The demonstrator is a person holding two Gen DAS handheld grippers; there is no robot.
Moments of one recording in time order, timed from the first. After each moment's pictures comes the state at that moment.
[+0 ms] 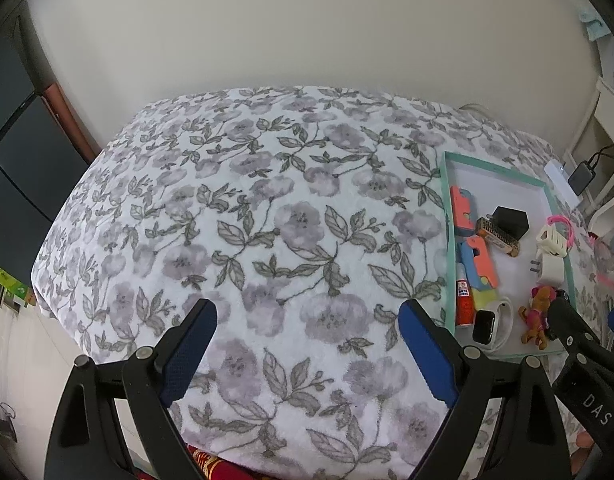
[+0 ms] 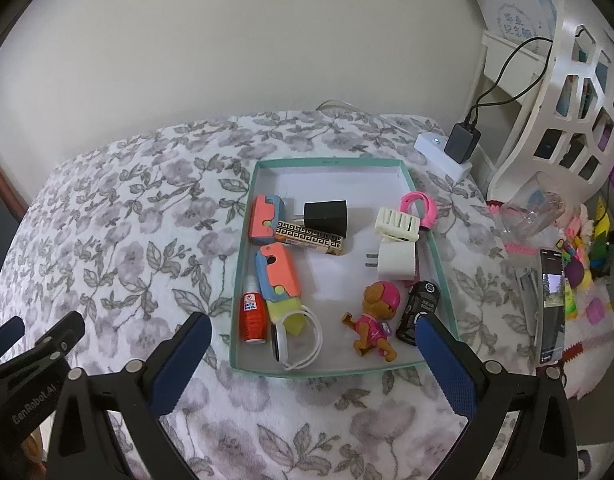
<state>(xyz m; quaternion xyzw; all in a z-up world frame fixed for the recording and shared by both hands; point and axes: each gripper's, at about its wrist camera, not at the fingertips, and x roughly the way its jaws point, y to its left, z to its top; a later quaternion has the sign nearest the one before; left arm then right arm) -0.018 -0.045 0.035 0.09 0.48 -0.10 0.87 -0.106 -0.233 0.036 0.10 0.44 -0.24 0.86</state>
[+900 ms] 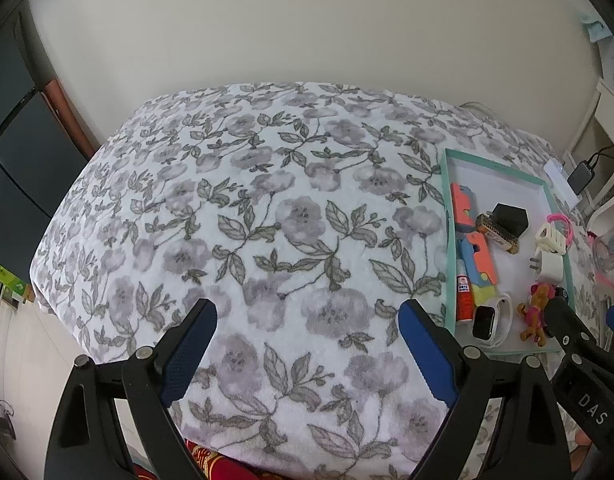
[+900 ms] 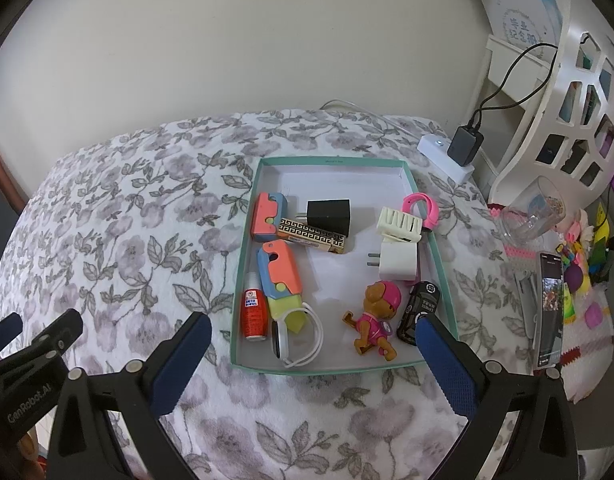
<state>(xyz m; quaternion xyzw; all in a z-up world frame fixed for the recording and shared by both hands) -0.017 -0.045 0.035 0.08 0.49 -0.09 0.86 -0.105 -0.231 0.035 0.09 0.44 -0.24 0.86</state>
